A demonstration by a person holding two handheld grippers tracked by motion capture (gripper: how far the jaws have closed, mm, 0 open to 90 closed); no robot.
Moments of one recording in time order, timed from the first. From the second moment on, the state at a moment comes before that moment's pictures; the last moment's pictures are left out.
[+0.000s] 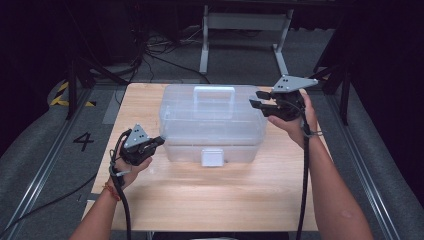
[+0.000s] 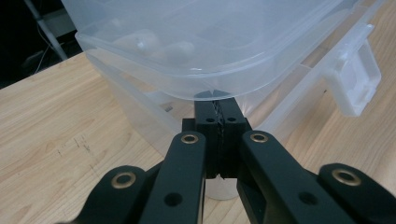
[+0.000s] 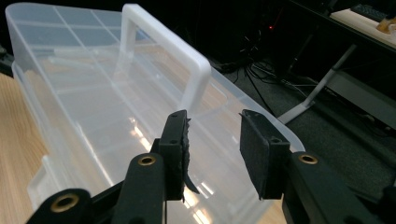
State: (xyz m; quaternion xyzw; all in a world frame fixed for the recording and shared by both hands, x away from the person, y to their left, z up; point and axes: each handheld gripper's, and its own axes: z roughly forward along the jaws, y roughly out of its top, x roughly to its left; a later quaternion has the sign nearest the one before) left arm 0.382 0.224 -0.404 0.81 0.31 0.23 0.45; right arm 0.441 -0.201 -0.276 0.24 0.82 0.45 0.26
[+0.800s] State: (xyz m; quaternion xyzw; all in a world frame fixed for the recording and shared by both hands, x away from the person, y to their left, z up) left arm 0.383 0.222 -0.404 0.81 0.31 0.23 0.44; right arm 0.393 -0.265 -0.345 0.27 0.81 0.46 0.25
